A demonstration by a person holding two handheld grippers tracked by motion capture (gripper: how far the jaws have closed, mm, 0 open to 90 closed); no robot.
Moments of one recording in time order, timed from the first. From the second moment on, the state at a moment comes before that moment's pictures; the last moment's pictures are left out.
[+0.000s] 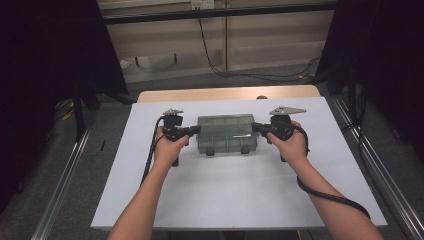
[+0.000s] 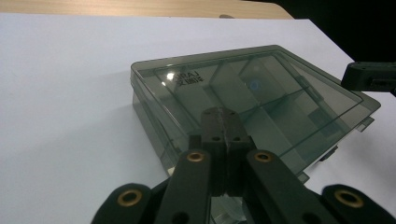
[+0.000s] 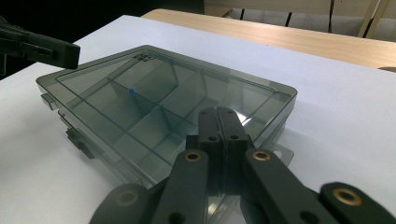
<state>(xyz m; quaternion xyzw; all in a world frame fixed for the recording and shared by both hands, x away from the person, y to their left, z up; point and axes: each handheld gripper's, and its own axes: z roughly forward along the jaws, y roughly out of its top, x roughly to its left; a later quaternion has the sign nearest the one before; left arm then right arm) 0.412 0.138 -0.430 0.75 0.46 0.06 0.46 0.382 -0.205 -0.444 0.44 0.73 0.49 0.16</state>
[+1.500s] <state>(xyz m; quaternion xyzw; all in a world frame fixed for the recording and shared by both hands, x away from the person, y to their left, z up) 0.400 0.133 -0.447 0.75 0.45 0.05 0.47 0.371 -0.206 -0.457 0.44 0.74 0.48 0.16</state>
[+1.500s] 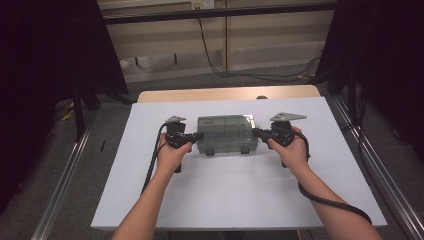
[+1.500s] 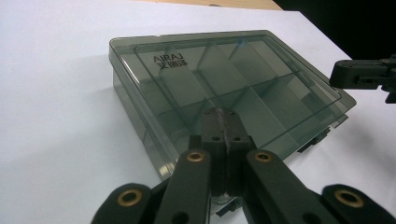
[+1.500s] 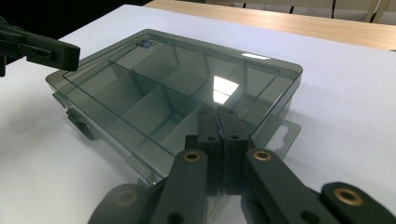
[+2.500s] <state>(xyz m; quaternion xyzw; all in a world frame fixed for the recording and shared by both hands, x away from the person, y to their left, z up) 0.397 0.133 -0.451 0.75 0.45 0.05 0.47 0.368 -0.206 -0.462 0.44 0.74 0.49 0.16</state>
